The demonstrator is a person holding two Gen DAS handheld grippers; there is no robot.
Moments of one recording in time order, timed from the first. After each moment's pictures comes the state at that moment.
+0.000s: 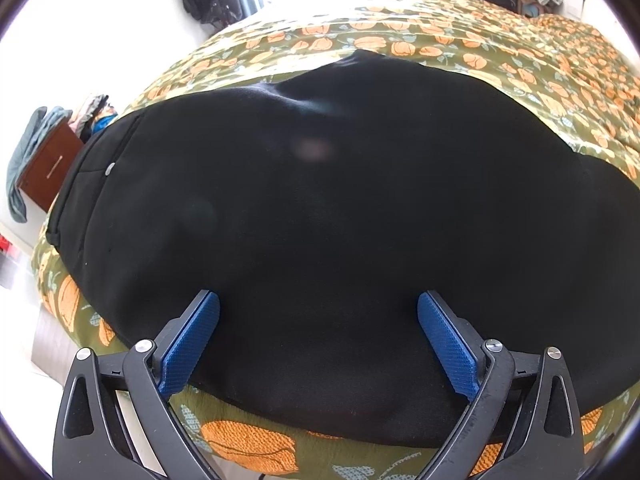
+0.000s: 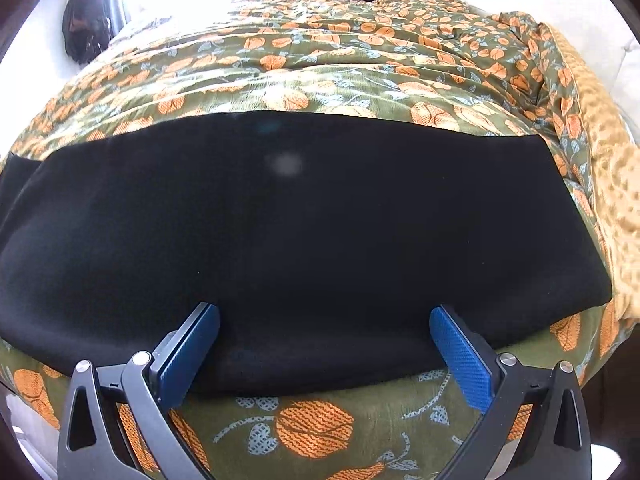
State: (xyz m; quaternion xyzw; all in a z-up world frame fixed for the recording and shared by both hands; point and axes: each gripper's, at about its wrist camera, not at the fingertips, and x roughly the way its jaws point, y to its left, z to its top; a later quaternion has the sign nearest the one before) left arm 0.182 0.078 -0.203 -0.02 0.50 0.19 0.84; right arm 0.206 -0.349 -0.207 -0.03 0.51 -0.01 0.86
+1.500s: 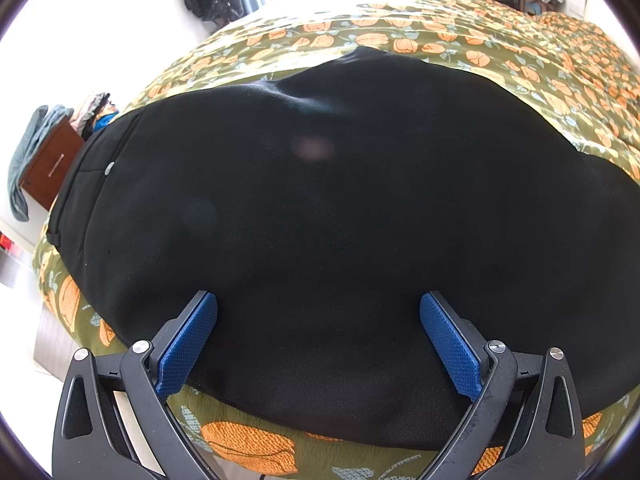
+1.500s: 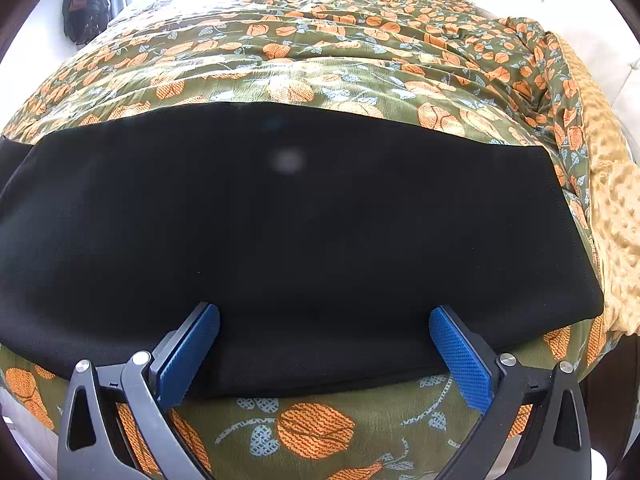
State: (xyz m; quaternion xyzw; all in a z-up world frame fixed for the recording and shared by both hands) left arm 0.188 0.077 -0.204 -0.02 0.50 0.20 0.84; right arm 0.208 -0.341 -0.206 -0.05 0.52 -0.02 0.85
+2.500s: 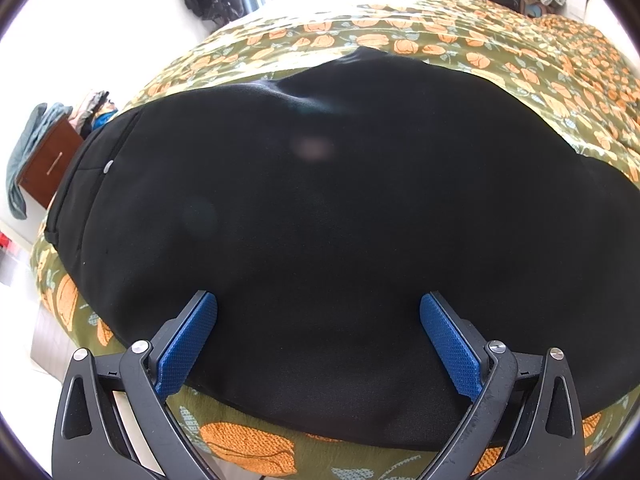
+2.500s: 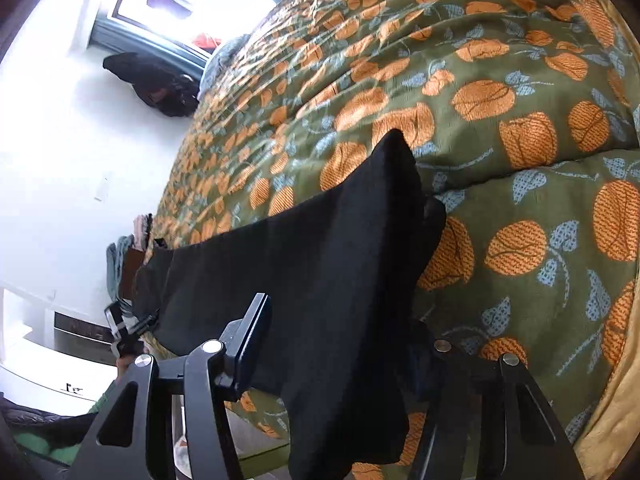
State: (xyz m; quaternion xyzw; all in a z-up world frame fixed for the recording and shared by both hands) left arm 0.186 0.080 -0.203 -0.02 0.50 0.19 0.84; right arm 0.266 -0.551 -0.194 0.25 0.56 0.24 0.76
